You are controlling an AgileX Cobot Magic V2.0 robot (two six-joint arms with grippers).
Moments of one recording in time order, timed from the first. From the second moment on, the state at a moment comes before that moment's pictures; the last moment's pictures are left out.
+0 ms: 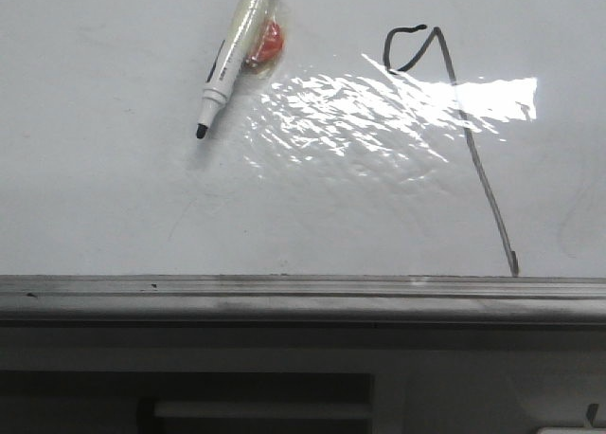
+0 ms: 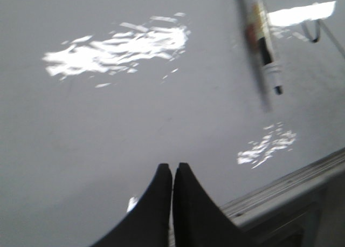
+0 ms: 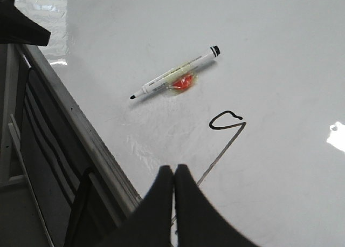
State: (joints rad) left arm -0.53 0.17 -0.02 -0.19 0.01 0.25; right arm 0.66 0.07 -0.37 0.04 0.45 -0.44
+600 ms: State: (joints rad) left arm -0.23 0.00 0.00 -0.07 0.33 0.06; right arm 0.66 0.07 -0.37 0.04 0.45 -0.44
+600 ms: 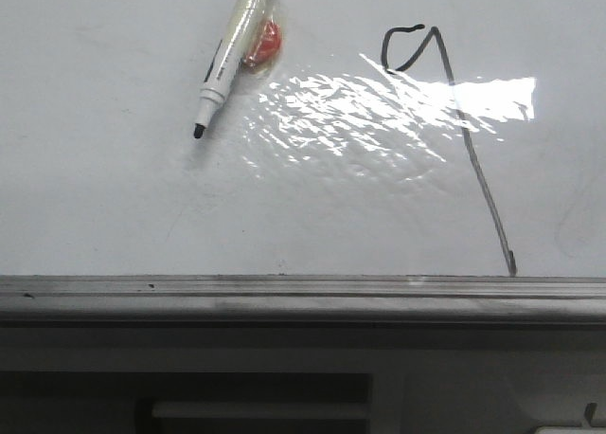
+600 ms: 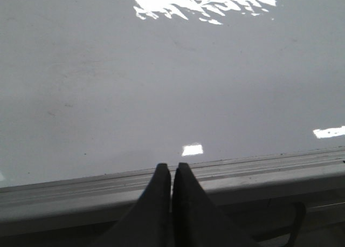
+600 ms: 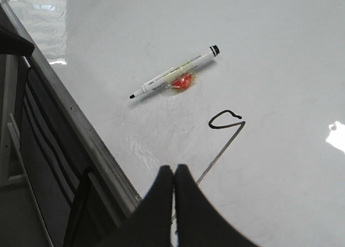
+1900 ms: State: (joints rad) left arm -0.23 0.00 0.00 -0.07 0.34 0.06; right arm 0.42 0.07 -0.11 -0.07 0.21 -0.12
